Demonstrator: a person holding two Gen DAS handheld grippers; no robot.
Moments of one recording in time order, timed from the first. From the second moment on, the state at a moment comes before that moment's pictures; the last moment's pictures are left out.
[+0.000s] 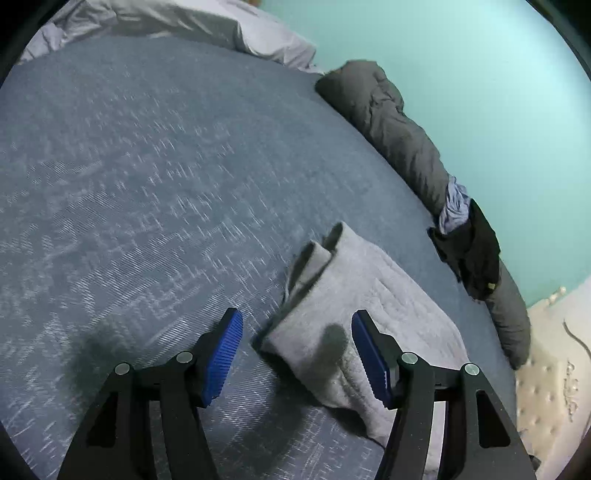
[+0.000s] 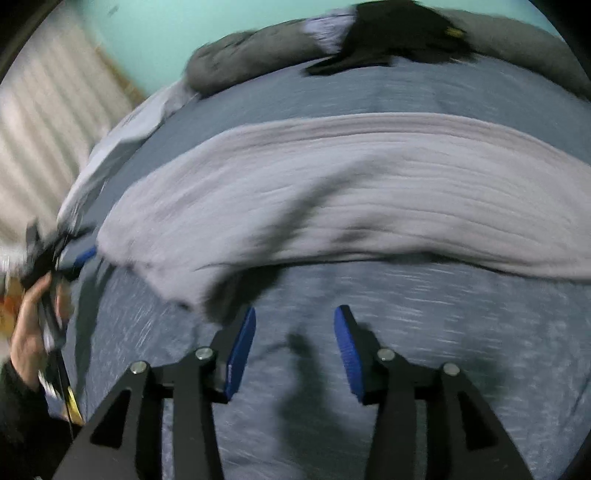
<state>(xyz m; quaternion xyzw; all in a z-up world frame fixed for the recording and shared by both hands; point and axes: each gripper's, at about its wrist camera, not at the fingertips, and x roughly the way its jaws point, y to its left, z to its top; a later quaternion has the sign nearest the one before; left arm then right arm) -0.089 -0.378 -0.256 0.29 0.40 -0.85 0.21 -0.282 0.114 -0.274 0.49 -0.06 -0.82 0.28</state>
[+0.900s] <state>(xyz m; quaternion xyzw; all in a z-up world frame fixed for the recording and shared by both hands) -0.108 -0.296 -0.240 0.33 0.27 -0.89 0.17 -0.354 0.480 -0.270 0.43 -0.30 -0.85 -0.05</state>
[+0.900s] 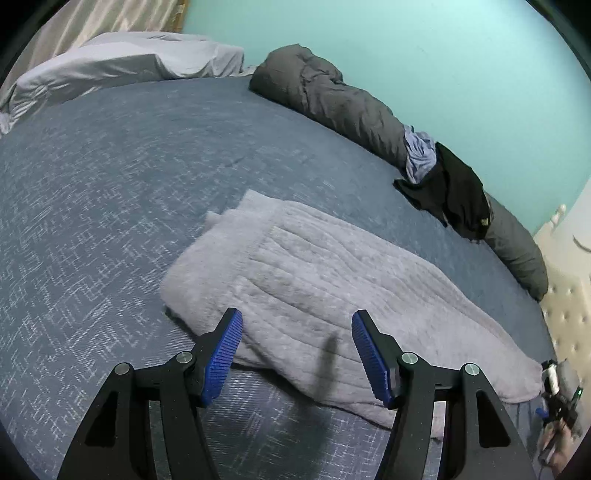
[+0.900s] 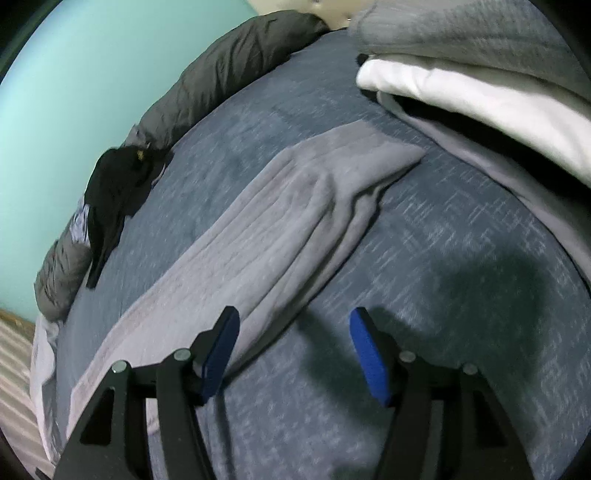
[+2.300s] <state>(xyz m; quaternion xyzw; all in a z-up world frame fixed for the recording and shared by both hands) -0.140 -0.250 -0.240 0.35 0.21 -0.90 0.13 -0.409 0.520 -0.046 0.29 -0.12 -0.94 -0.08</state>
